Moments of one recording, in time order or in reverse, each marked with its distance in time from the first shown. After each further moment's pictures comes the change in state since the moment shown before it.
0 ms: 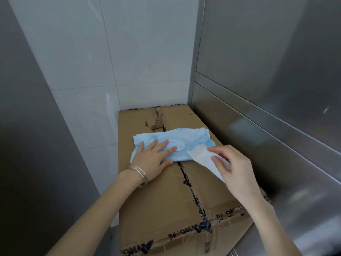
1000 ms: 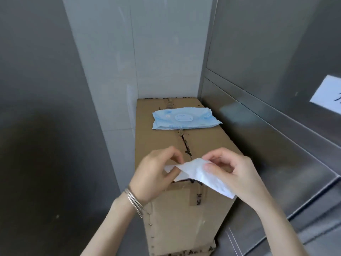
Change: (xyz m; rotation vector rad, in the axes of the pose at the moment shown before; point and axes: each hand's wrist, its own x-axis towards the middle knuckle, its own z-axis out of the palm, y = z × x) left_hand -0.173 0.093 -0.017 -0.623 0.697 0.162; right_hand -0.072 -0.069 -0.066 0.539 -0.326 0.121
